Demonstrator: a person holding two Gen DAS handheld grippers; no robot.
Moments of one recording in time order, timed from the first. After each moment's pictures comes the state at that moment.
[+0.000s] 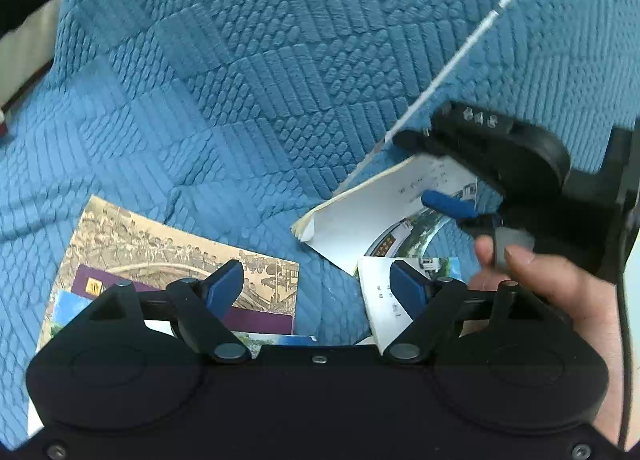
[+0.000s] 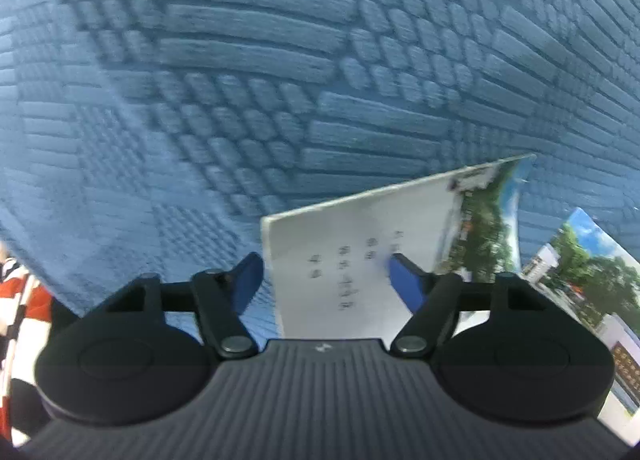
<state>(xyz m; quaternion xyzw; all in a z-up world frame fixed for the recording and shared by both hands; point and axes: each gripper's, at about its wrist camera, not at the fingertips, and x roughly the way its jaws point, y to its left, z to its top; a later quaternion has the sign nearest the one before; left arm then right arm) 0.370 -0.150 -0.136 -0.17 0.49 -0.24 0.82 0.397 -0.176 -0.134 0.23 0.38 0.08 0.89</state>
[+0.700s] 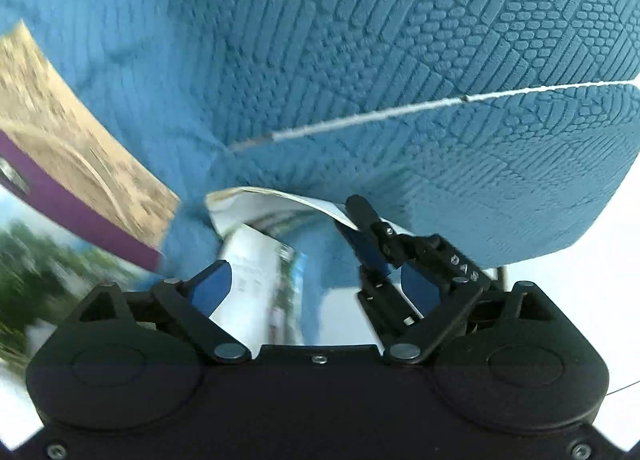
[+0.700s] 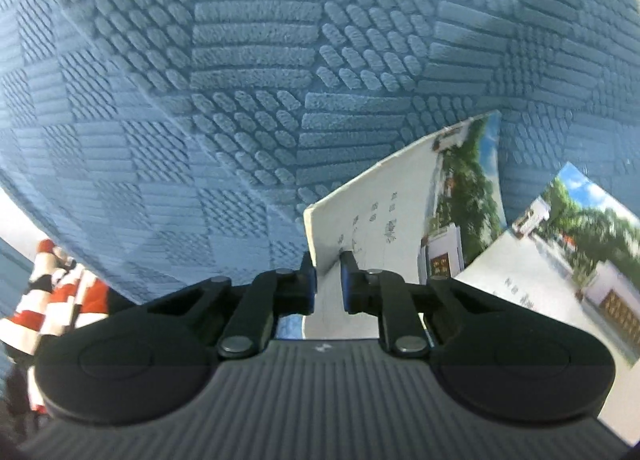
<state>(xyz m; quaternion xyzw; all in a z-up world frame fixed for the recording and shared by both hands) 0.382 -0.124 -0.174 -0.46 0.52 -0.33 0.63 0.346 -0.217 -0.121 0.31 0.38 0.14 0.86</state>
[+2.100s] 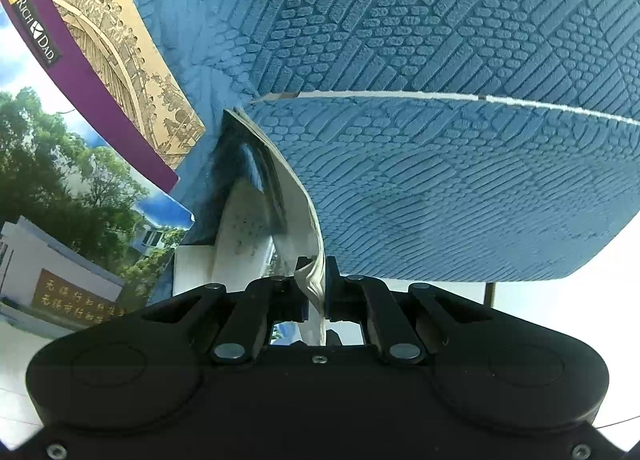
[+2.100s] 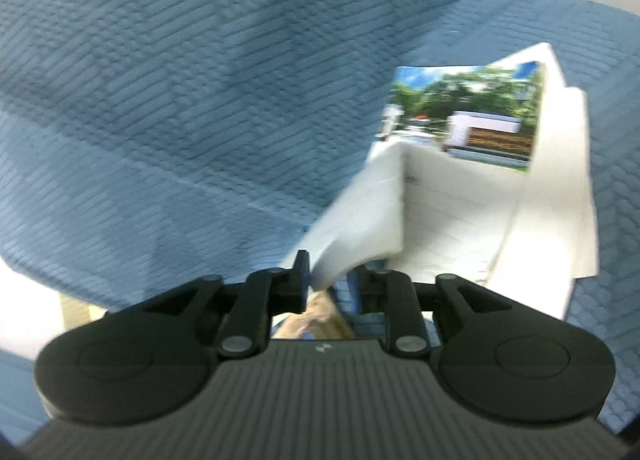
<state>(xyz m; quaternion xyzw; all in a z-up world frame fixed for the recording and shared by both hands) 0.362 -0.130 -0.207 -0.51 0.56 -0.29 0.58 0.261 -0.287 -0.151 0.48 0.40 0.03 0.78</state>
